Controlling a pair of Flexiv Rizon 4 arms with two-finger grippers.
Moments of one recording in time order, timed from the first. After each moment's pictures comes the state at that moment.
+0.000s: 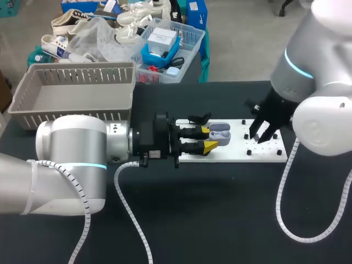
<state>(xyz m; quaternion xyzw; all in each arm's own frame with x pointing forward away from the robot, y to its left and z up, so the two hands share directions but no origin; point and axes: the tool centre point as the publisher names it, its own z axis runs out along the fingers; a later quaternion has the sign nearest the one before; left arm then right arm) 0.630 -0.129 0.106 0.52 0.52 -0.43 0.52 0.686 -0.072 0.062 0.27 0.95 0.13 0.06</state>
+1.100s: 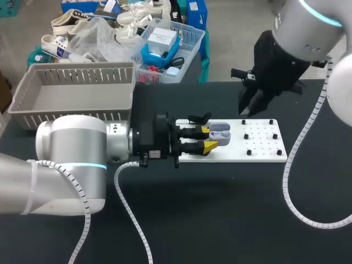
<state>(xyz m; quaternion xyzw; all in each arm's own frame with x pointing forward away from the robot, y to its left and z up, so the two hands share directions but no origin) 0.630 -0.129 0.106 0.52 0.52 -0.43 0.52 0.607 -0.010 0.219 0.02 0.98 0.15 0.10</state>
